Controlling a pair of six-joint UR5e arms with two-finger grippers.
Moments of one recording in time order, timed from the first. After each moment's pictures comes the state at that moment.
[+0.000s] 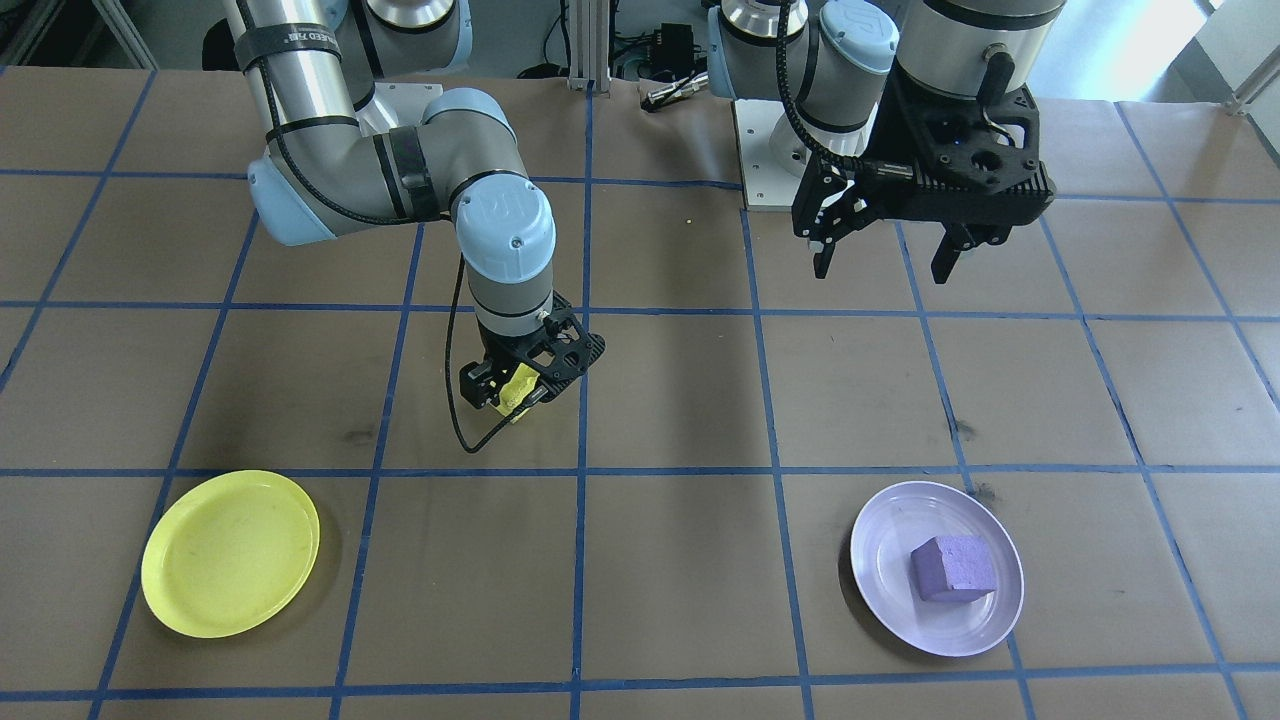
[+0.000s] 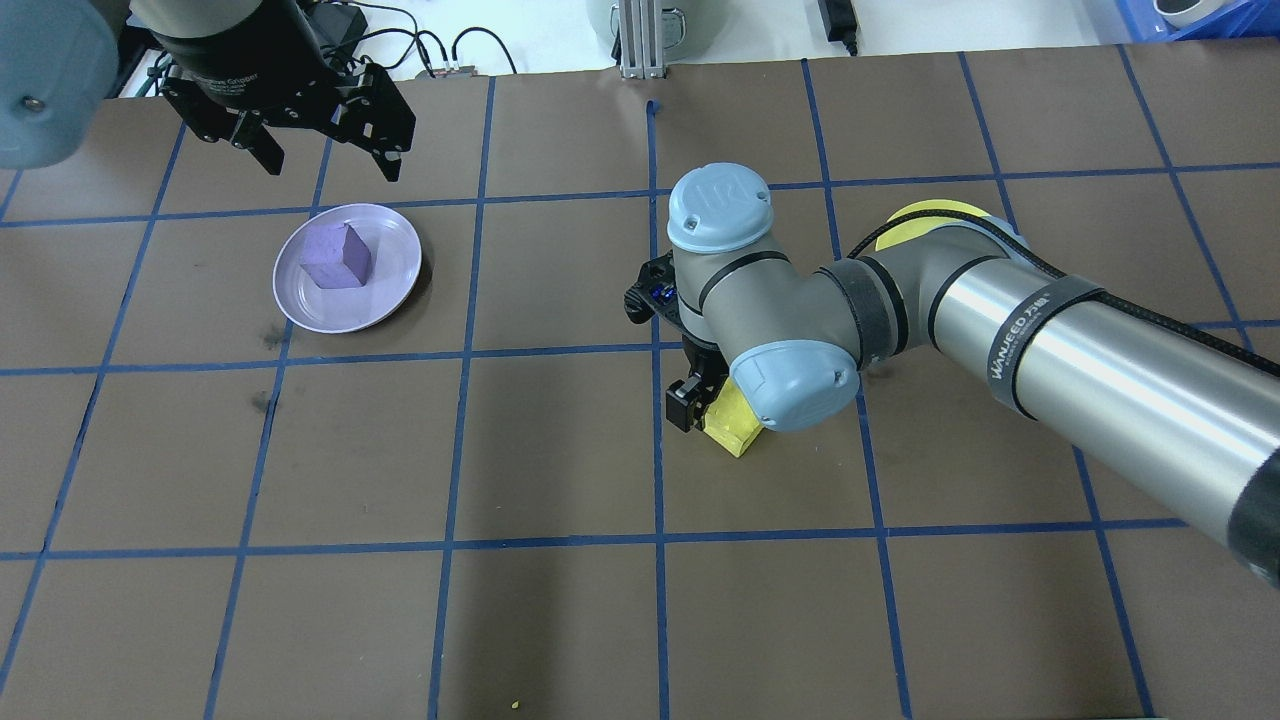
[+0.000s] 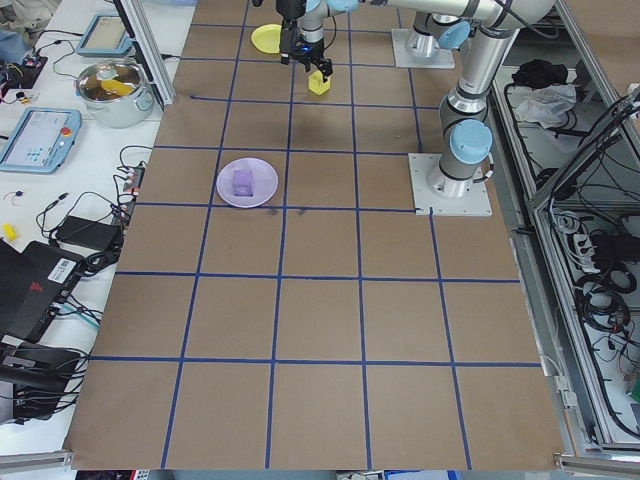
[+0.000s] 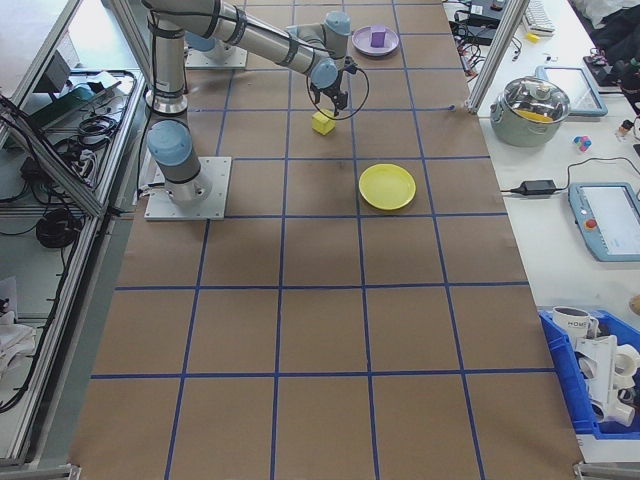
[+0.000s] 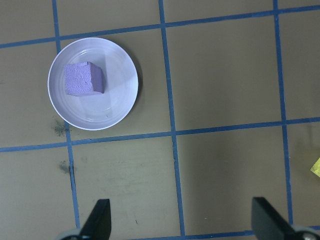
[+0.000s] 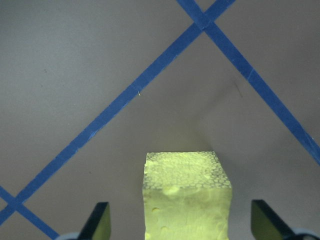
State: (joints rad) left arm -1.62 -1.61 -1.44 -1.54 1.63 0.04; right arm 1.91 -1.25 1.87 -2.10 -1.59 -0.48
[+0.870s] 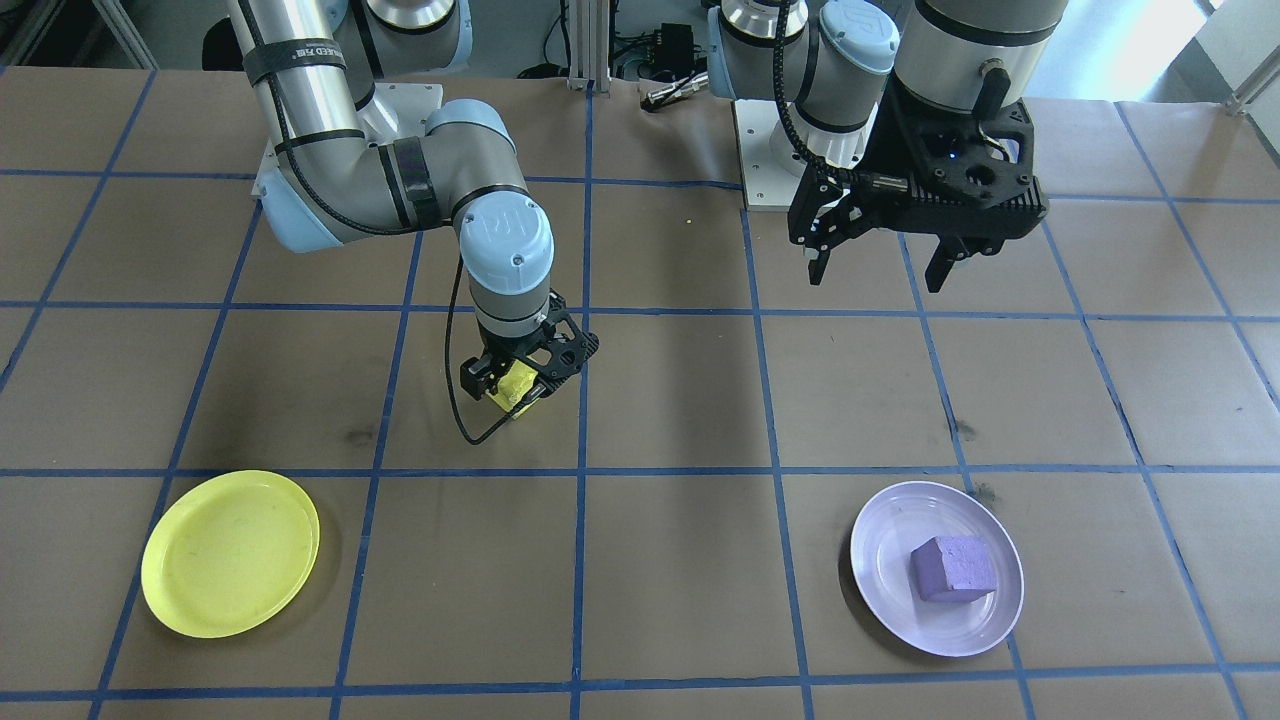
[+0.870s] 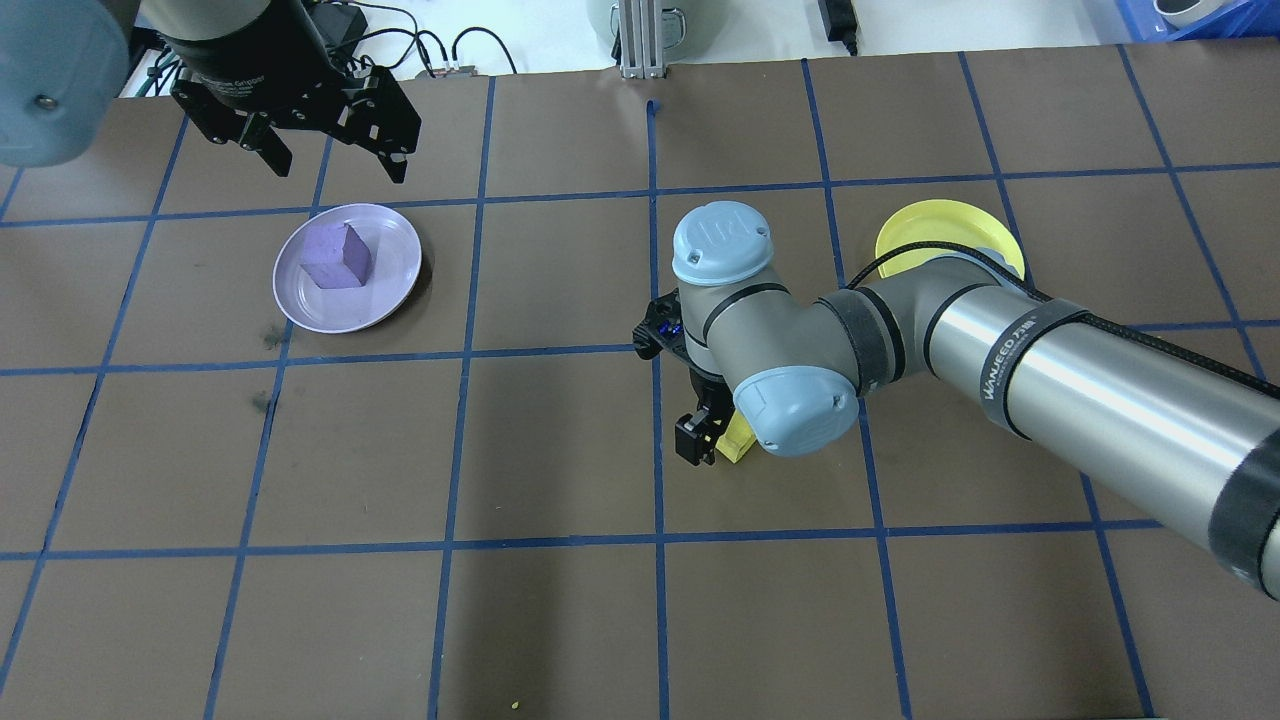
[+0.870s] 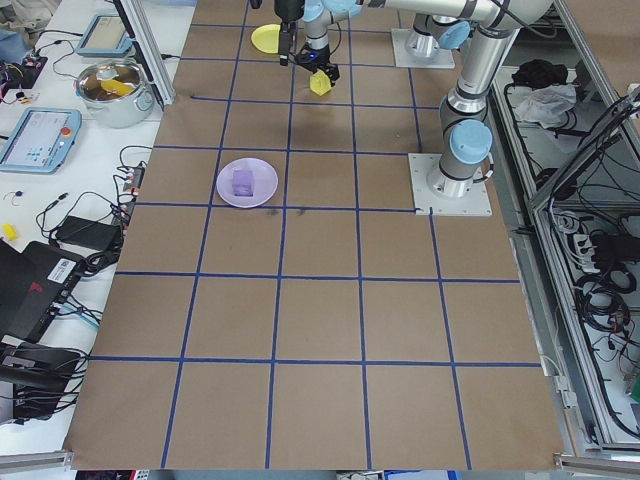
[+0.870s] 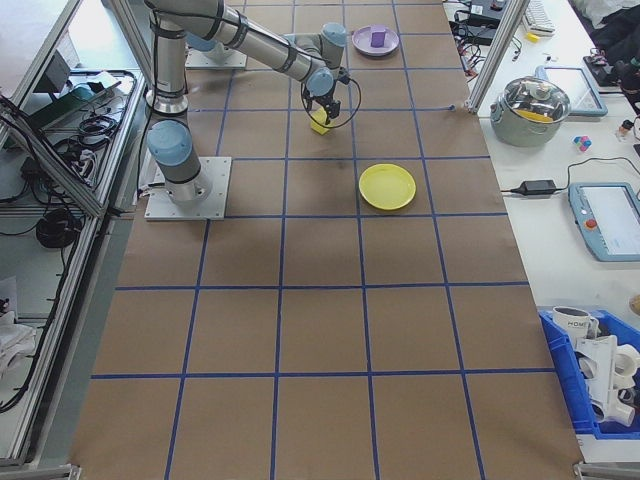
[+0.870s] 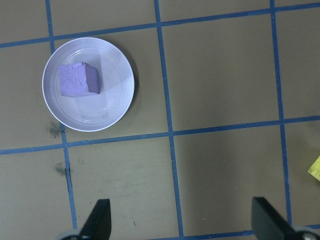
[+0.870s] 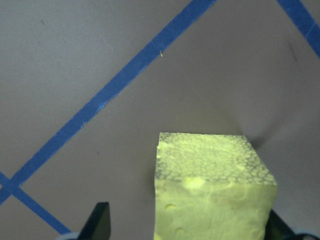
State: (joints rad) left arm -1.62 -1.62 -1.44 -1.53 1.62 0.05; right arm 1.91 -1.23 1.92 -2.10 -1.59 -0.49
